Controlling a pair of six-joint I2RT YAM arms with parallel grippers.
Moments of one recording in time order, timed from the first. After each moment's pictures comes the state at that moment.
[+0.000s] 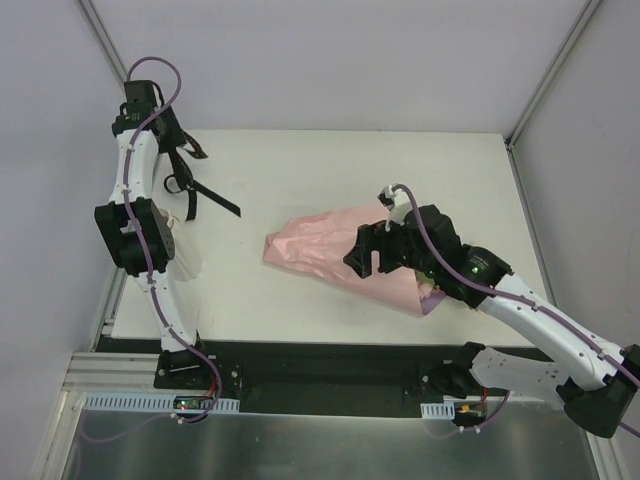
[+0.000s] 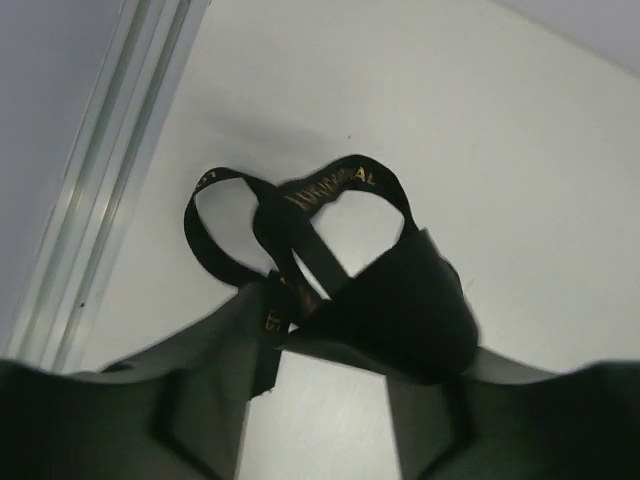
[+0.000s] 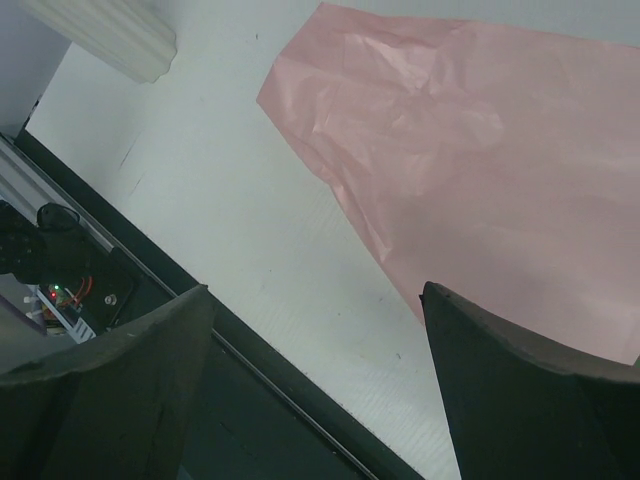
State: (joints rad) left arm 0.20 2.08 2.08 -0.72 0.01 -0.22; right arm 0.84 1.02 1.02 -0.54 -0.02 0.39
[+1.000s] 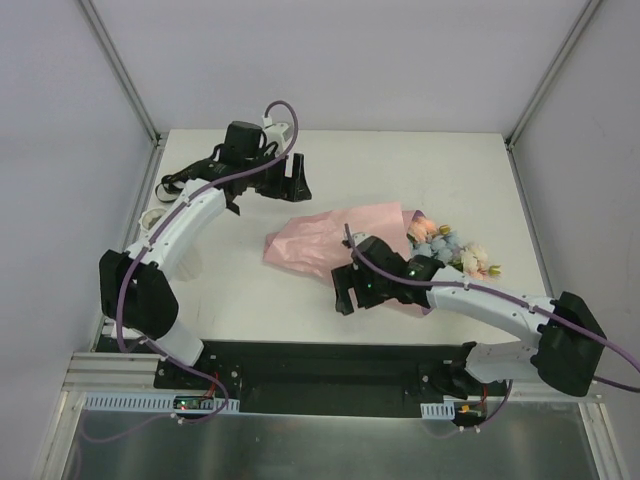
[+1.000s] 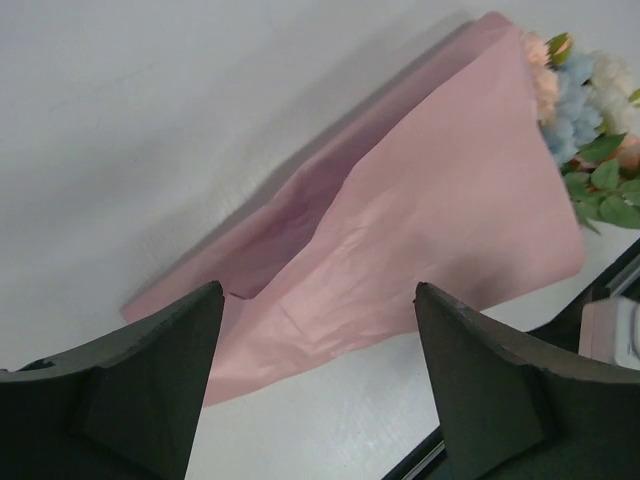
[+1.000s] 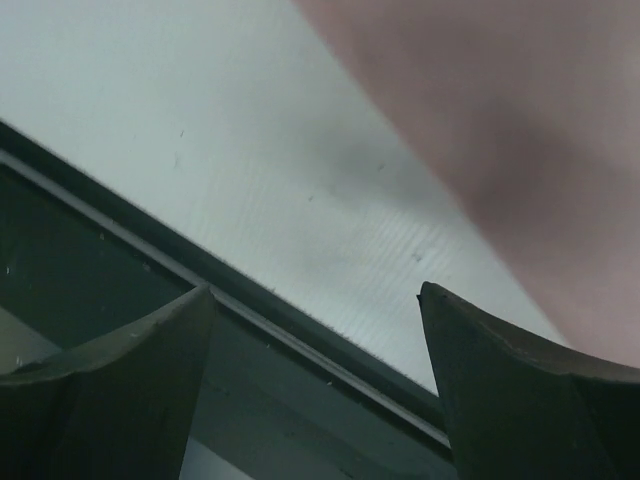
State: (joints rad) left arm -0.38 1.57 1.48 -0.58 0.42 -0.22; right arm 0.93 1.28 0.88 -0.59 0.00 0.51
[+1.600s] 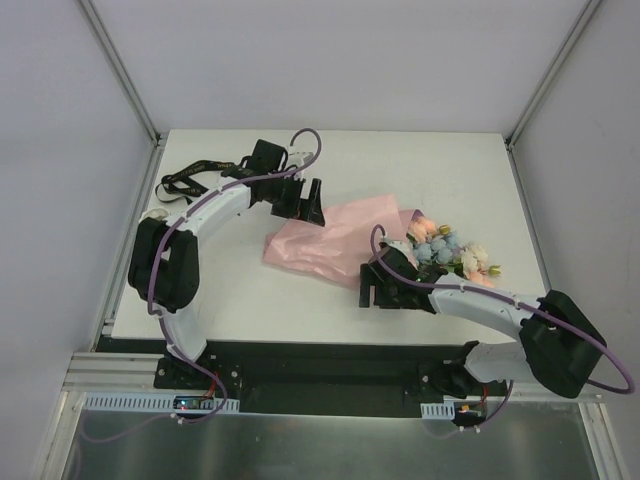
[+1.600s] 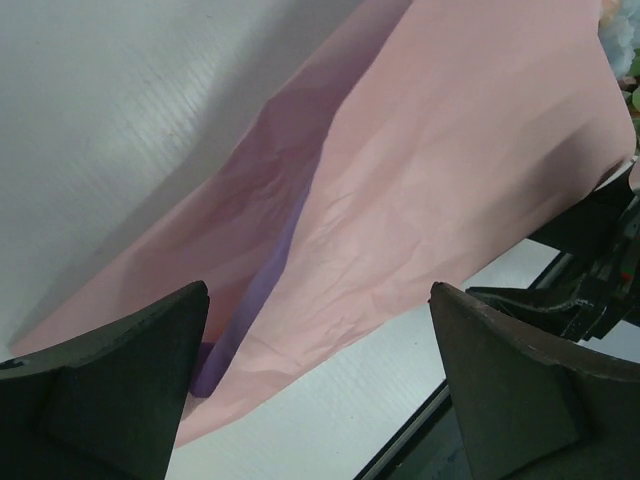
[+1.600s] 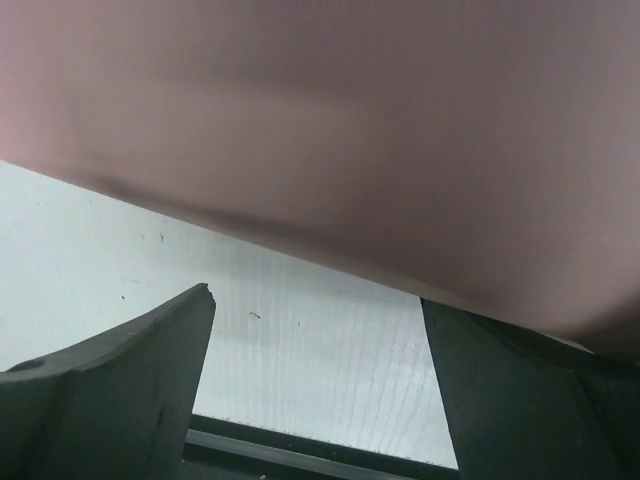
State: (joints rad) left arm -0.41 1.78 1.42 -0.56 0.54 -0.20; right arm 0.85 1.29 0.63 -0.43 0.17 0.76
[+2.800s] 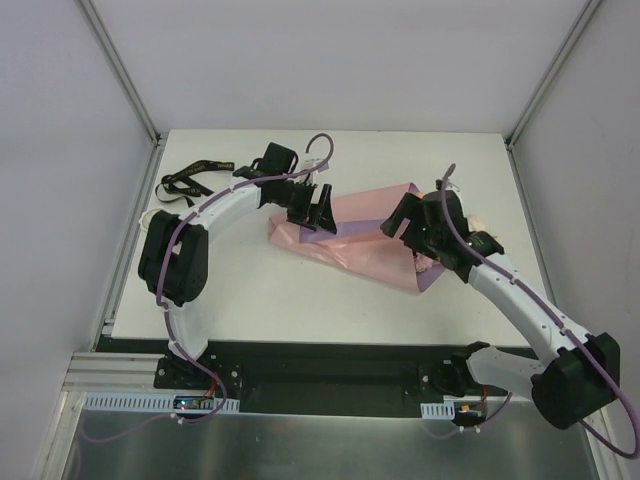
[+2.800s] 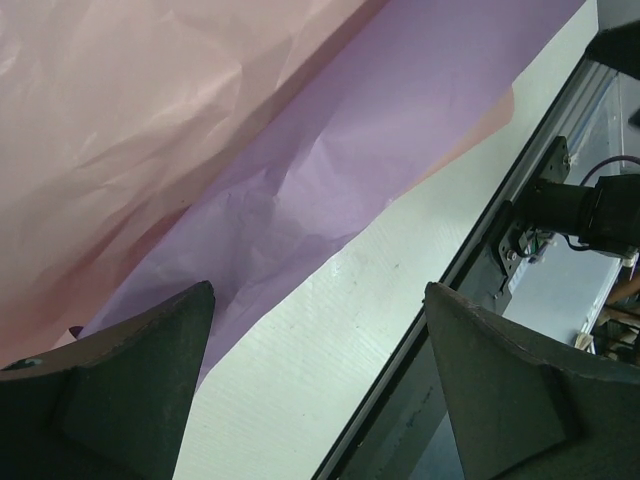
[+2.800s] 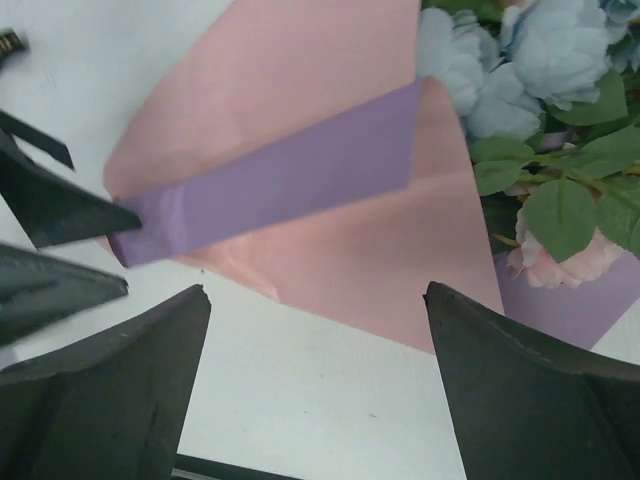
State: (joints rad) left arm -0.44 1.86 1.45 -0.55 0.76 -0.22; right arm 0.52 1.12 0.90 -0.51 0.13 0.73
